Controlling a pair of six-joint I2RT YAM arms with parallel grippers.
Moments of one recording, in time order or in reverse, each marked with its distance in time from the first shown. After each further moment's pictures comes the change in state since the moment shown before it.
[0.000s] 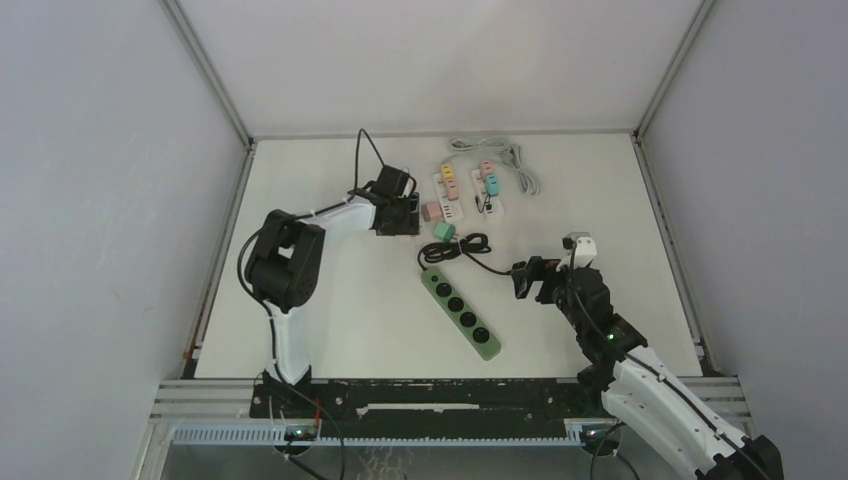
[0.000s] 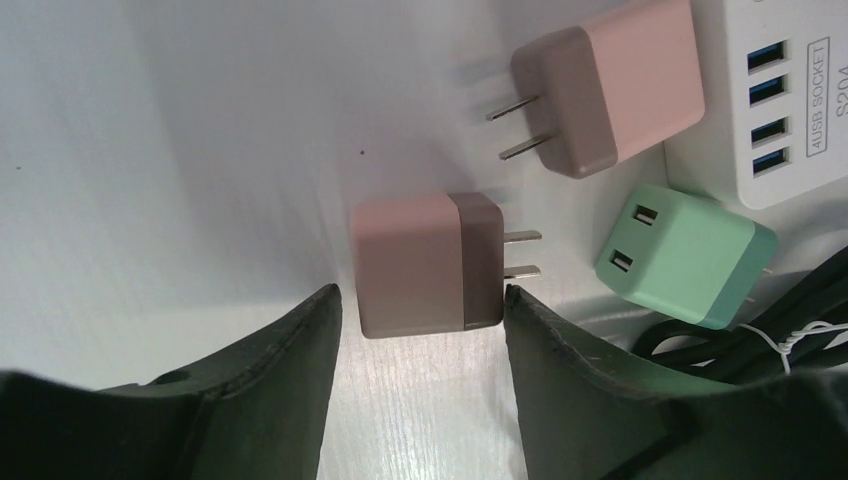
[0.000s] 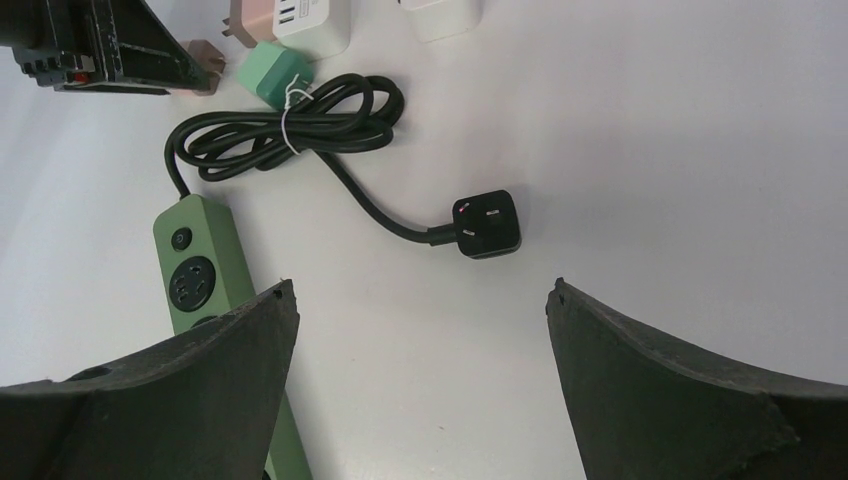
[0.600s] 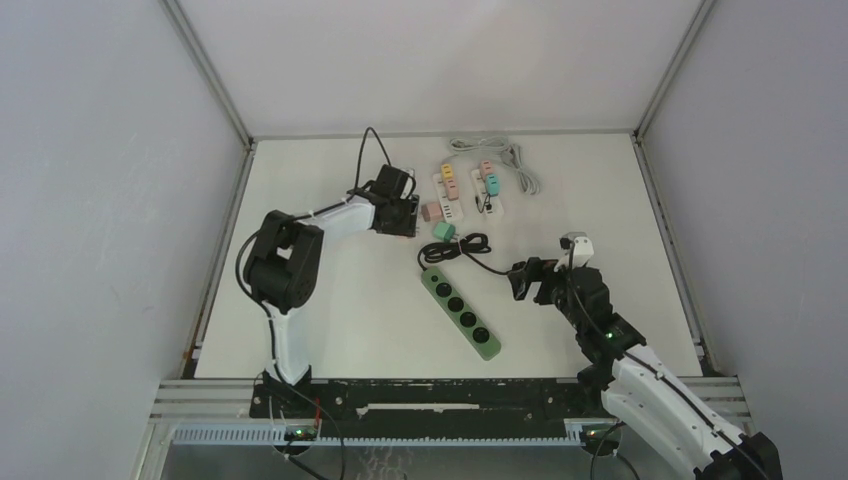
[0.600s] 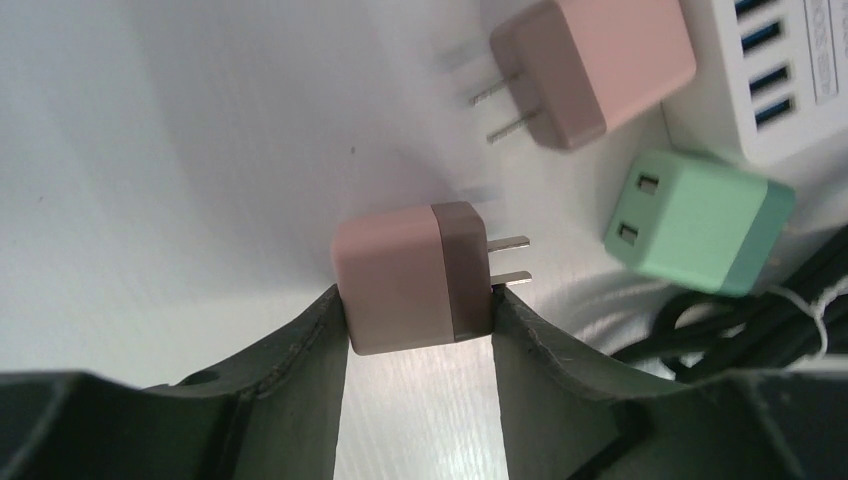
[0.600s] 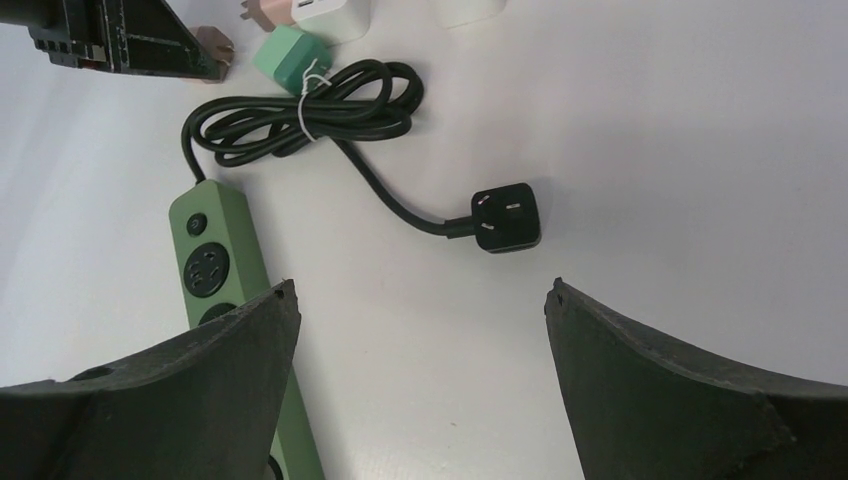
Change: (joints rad) left arm -0.001 0.015 0.026 -0.010 0.026 0.116; right arm -0.016 0.014 -0.008 0.021 -0.048 0.005
